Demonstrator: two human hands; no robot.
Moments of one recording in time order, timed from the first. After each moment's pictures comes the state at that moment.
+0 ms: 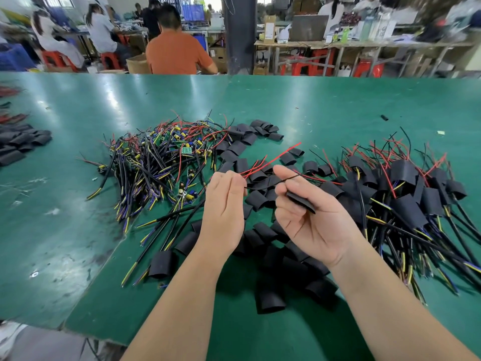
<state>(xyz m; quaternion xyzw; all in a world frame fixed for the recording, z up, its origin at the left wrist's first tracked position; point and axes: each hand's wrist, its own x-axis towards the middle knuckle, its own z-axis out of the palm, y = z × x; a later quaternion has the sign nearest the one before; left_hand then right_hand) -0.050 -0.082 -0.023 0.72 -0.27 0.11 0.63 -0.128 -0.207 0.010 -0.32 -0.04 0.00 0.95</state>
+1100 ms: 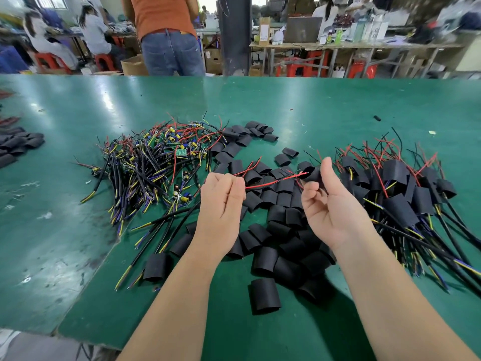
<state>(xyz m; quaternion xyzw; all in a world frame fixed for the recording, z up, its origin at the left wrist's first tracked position) -0.052 -0.079 -0.017 0.75 -0.29 0.12 0.58 -0.122 -0.234 0.015 -0.25 0.21 -0.24 0.91</state>
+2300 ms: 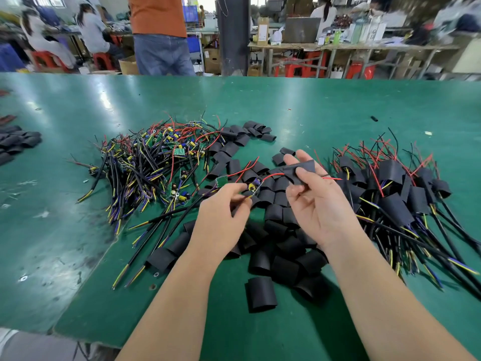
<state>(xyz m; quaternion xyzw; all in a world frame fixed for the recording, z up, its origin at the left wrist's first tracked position) -0.052 -0.078 -0.025 0.82 -0.28 0.07 0.49 -0.115 -0.231 0.010 -0.34 0.08 -0.21 0.91</state>
